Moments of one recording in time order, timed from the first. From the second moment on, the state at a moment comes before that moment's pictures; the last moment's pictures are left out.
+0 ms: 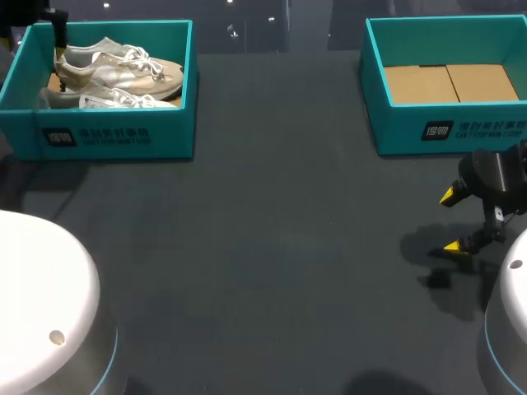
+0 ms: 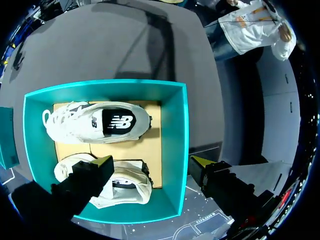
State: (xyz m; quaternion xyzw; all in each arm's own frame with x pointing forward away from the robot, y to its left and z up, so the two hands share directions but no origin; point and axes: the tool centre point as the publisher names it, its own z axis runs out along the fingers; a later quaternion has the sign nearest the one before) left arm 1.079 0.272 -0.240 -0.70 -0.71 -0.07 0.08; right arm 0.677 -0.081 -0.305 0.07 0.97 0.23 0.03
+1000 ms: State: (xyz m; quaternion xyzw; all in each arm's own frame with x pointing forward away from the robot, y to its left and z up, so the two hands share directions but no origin) left arm 1.029 0.271 -0.313 -0.70 -0.71 -0.05 0.06; right arm 0.677 -0.081 -0.305 0.07 0.97 0.23 0.03
